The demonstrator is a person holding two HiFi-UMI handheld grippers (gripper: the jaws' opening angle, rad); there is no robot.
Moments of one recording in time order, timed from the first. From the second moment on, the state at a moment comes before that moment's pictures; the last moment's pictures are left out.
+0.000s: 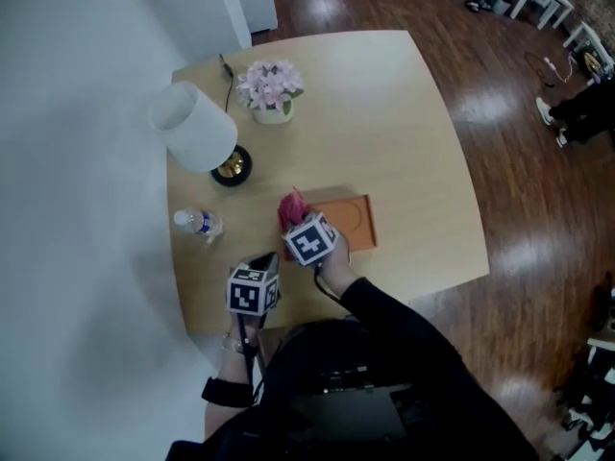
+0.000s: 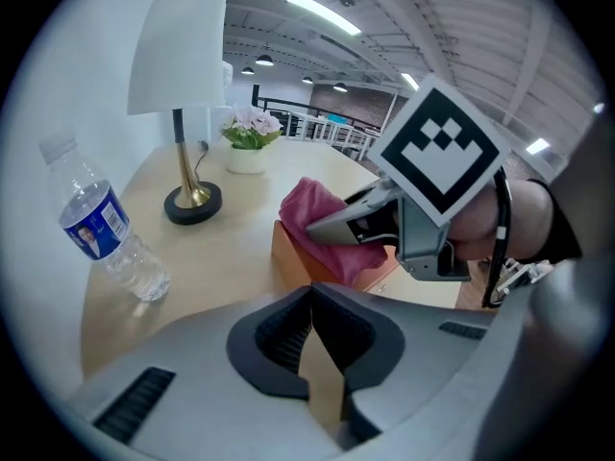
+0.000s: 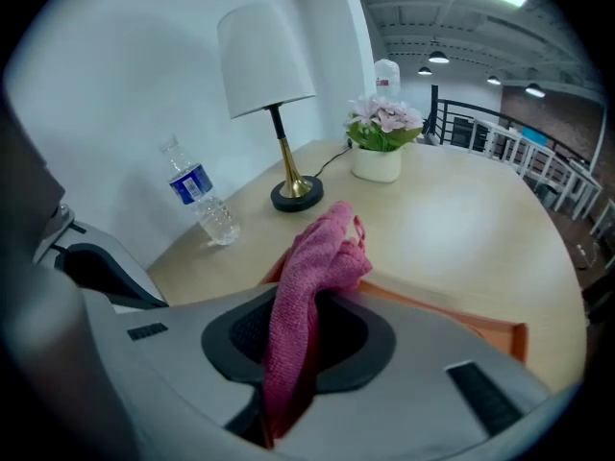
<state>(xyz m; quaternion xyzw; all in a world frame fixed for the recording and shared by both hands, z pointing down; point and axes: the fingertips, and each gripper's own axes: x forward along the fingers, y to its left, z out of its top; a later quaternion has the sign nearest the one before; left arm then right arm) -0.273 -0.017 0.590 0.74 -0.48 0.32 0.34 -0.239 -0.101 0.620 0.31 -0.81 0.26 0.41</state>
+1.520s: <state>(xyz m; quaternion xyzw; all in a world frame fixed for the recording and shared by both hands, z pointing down) -0.281 0.004 0.595 0.74 -0.48 0.33 0.35 -0.180 -0.052 0.622 0.34 -0.79 0.26 0.44</state>
